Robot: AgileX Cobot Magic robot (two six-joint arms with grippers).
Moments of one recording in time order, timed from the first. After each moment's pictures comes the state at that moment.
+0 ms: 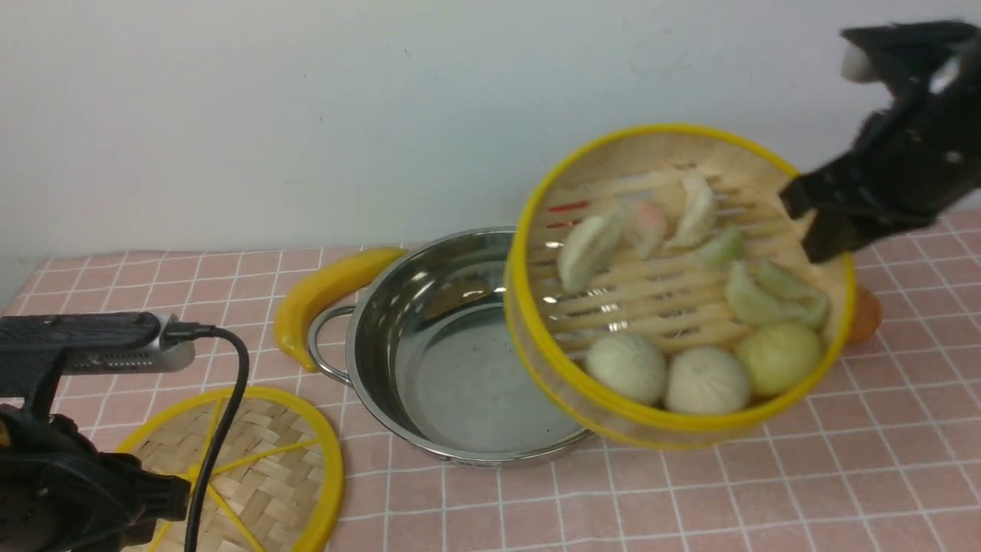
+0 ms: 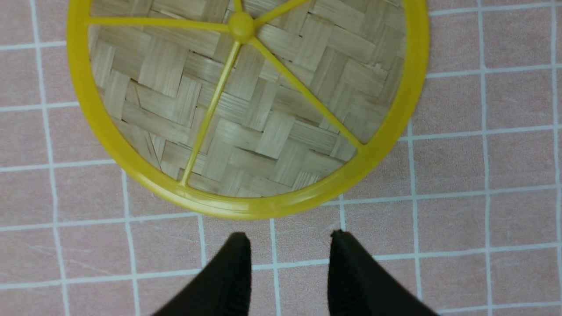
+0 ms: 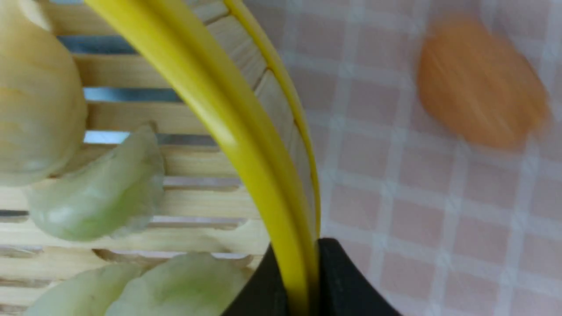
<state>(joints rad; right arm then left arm) 0.26 1.74 -1.62 0.17 1.24 0.04 -0.08 1.06 -0.75 0.01 1.01 -0.09</state>
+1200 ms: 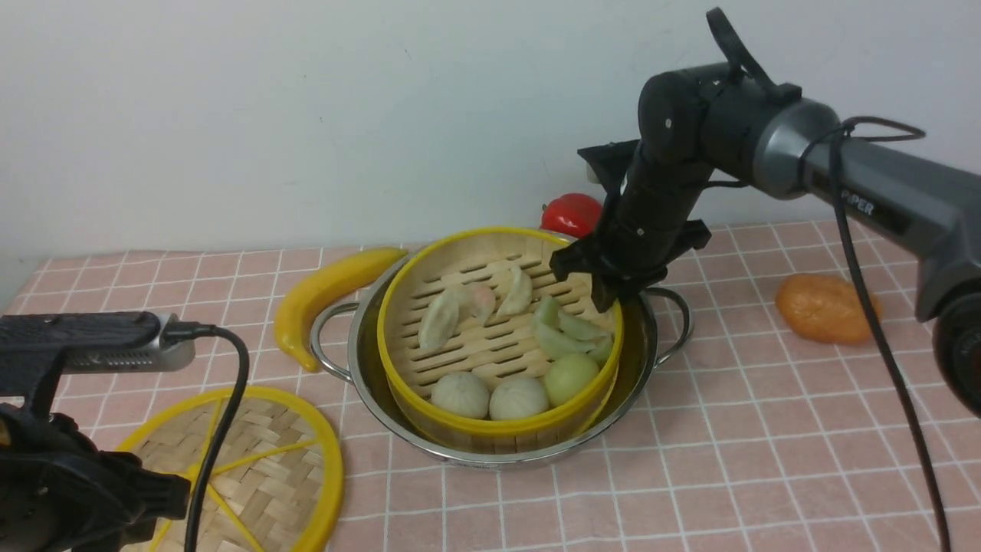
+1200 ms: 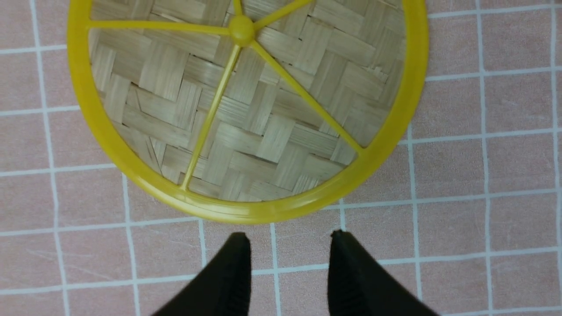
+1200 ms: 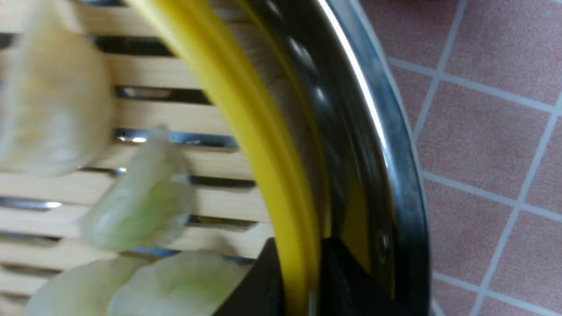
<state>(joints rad) 0.43 2.34 -2.09 0.14 1.23 0.15 -0.08 1.06 -0.75 0.01 1.00 -0.09</state>
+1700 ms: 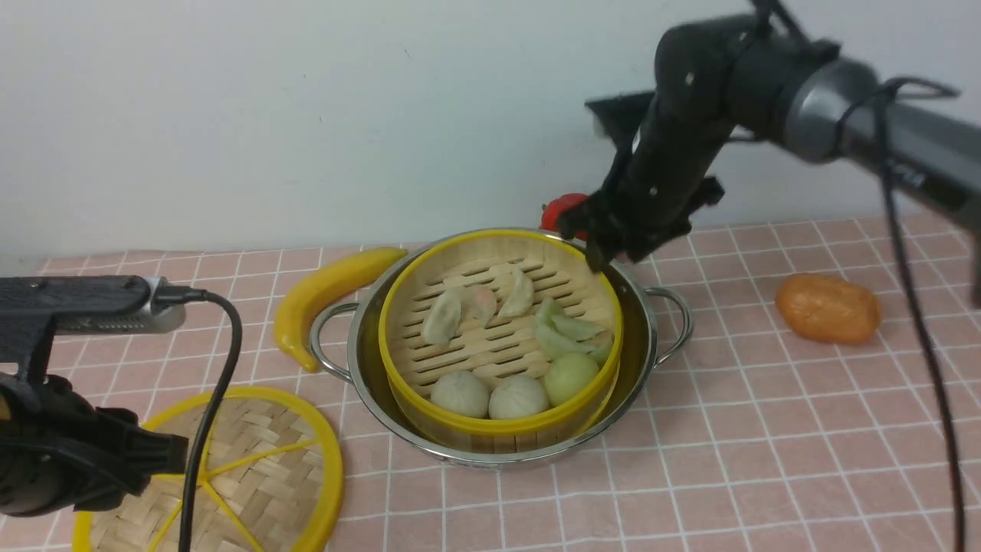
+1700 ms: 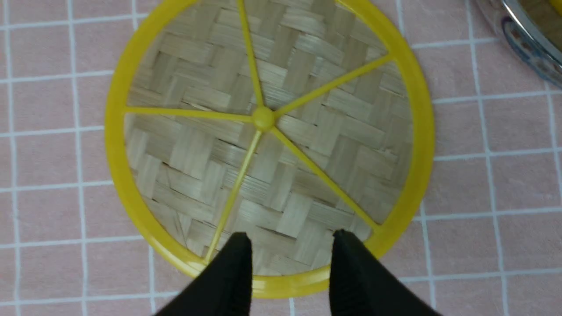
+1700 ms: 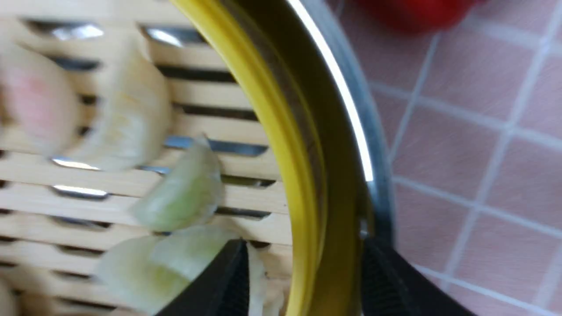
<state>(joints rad) 0.43 2.22 -2.09 0.09 1.23 0.15 -0.08 1.07 -0.75 0.09 0.86 -0.14</state>
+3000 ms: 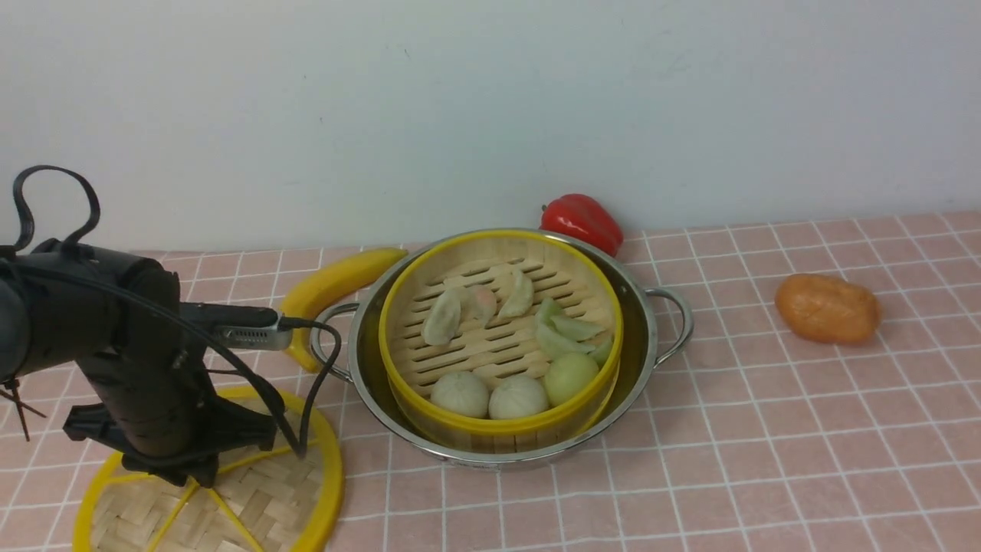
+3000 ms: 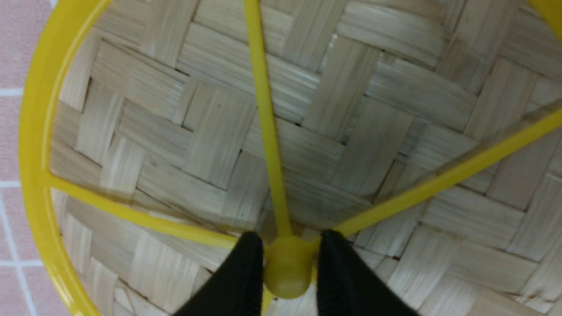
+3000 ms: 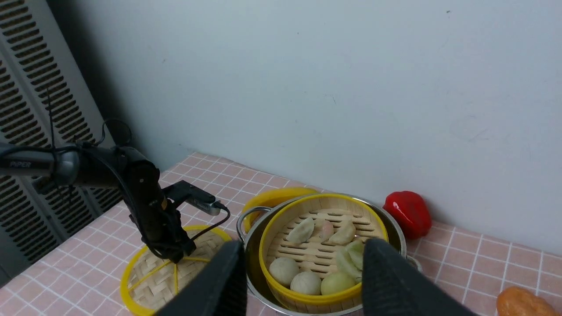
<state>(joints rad) 0.43 0.58 -1.41 0.22 1.23 0.12 -0.08 1.73 -0.97 0.20 0.81 -0.21</state>
